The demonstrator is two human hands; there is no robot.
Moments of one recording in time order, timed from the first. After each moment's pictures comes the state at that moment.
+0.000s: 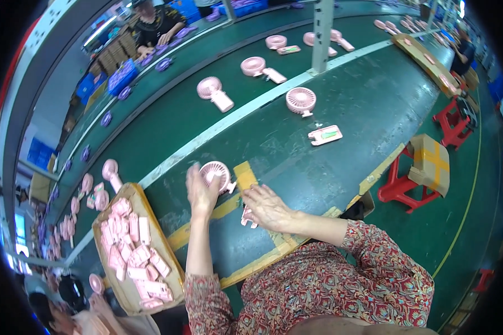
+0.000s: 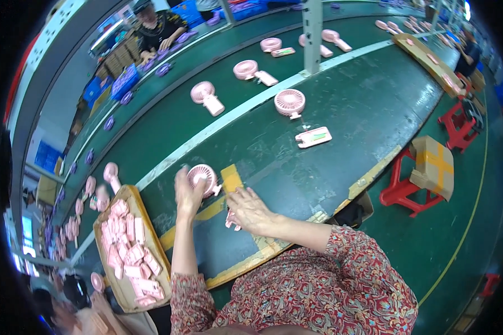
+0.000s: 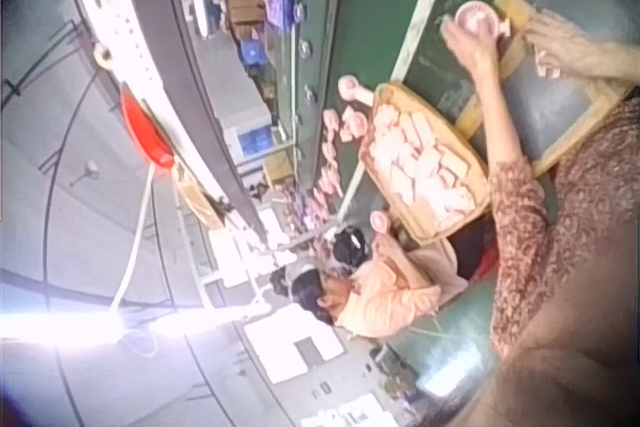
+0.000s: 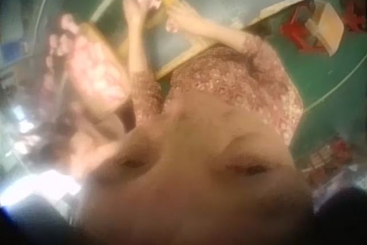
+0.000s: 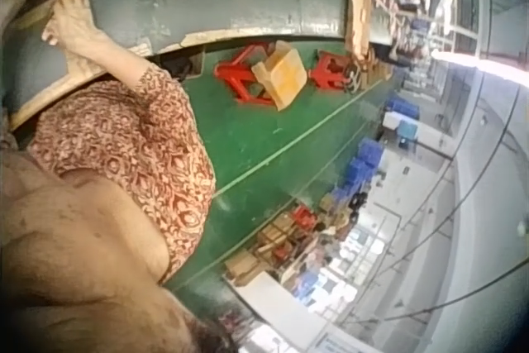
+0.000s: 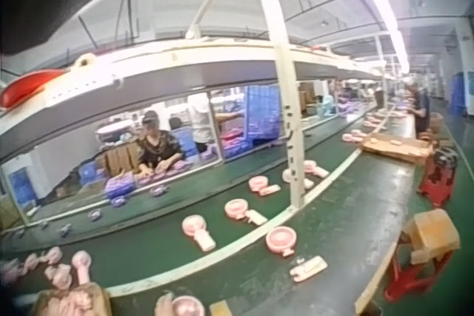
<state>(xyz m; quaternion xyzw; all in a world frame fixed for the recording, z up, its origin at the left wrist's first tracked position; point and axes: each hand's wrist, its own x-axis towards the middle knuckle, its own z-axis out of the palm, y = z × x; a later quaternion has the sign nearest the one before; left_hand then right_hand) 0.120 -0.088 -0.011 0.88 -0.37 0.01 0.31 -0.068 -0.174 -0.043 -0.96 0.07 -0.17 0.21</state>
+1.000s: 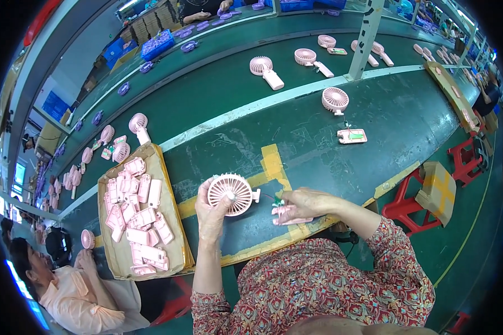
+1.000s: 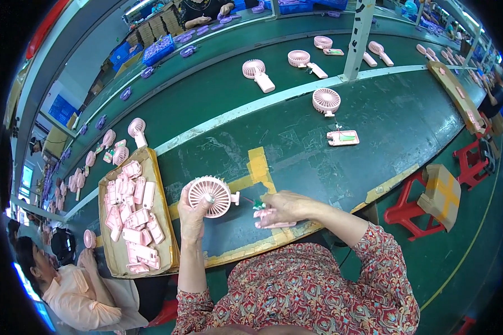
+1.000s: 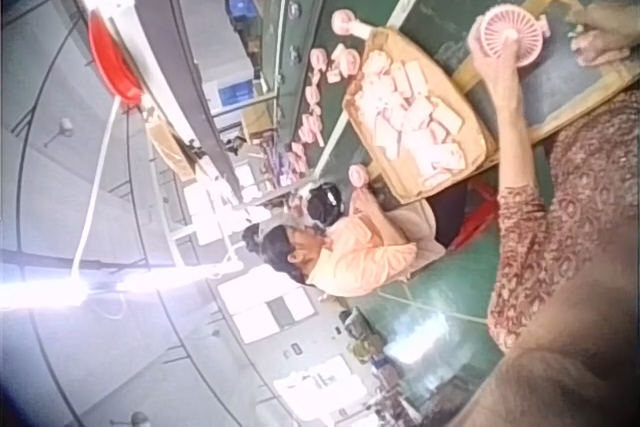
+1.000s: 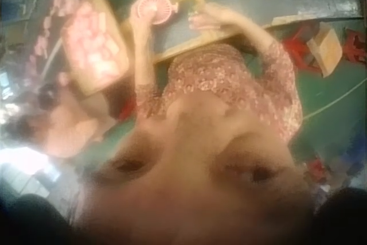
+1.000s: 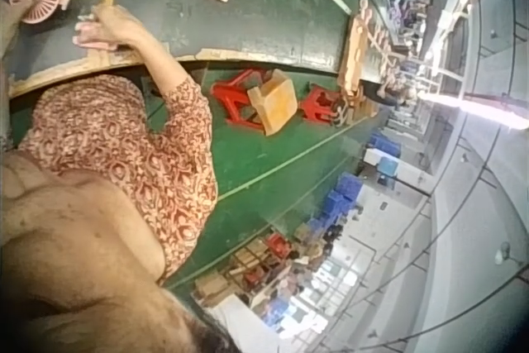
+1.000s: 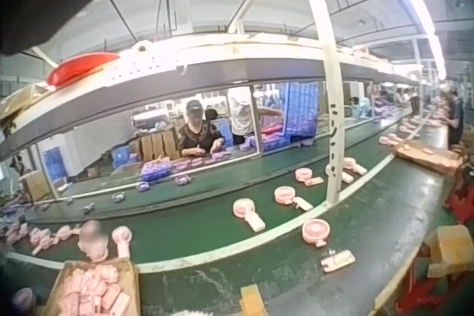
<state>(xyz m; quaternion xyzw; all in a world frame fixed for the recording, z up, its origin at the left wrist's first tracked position) 0.049 0.013 0.018 0.60 -0.18 -0.23 0.74 -0.095 -0.194 0.011 -0.90 0.03 0.16 0.41</state>
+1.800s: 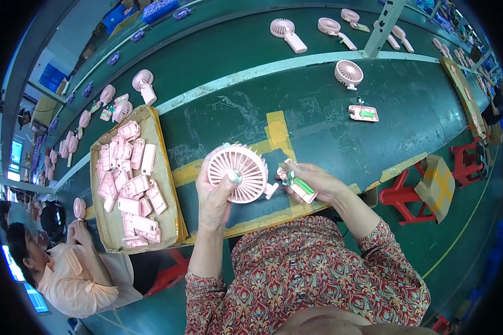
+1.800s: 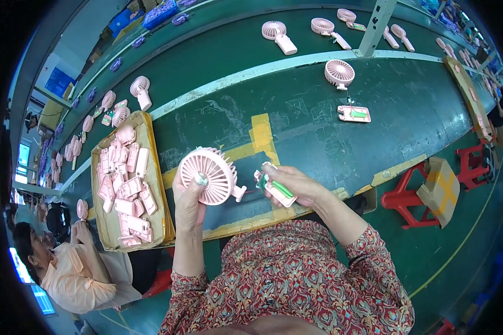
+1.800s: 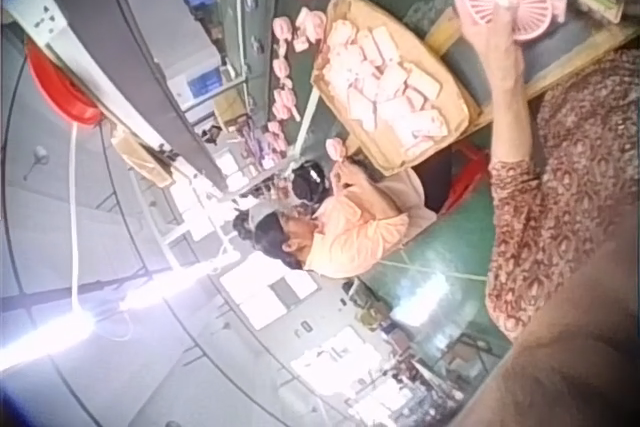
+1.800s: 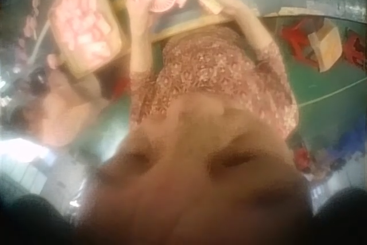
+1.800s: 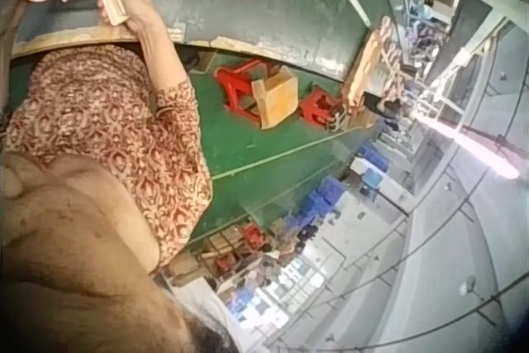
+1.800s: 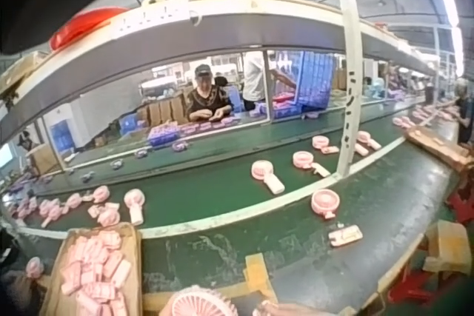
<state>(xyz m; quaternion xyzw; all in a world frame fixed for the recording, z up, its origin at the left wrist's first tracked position) 0.021 0.013 0.048 0.48 -0.20 -0.28 0.81 -0.105 -0.175 0.000 -0.39 0.21 0.14 0.89</state>
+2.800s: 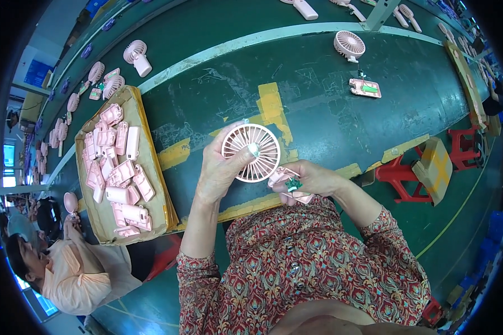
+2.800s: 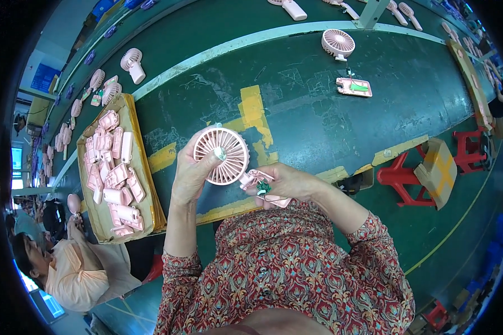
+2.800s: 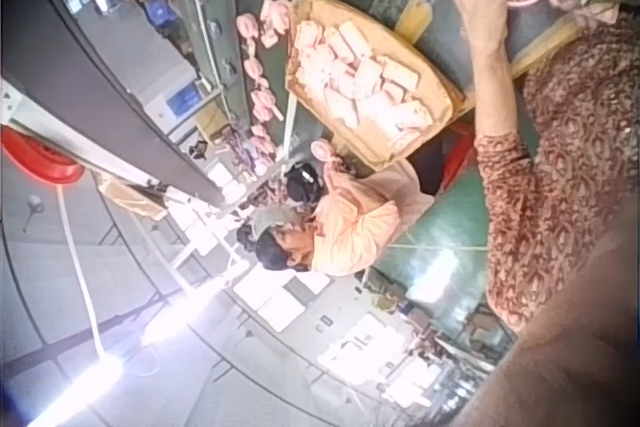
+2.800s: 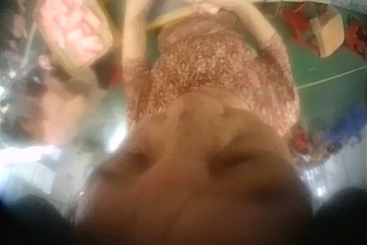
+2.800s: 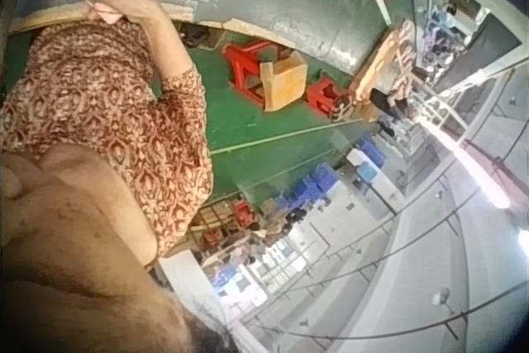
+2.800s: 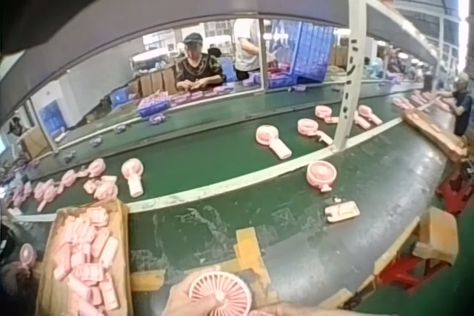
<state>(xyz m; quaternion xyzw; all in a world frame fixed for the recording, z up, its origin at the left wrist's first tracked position) 0.031 -0.009 0.032 0.57 -0.21 -0.39 0.69 -0.121 -0.159 -0.002 -0.54 0.15 0.25 0.79</state>
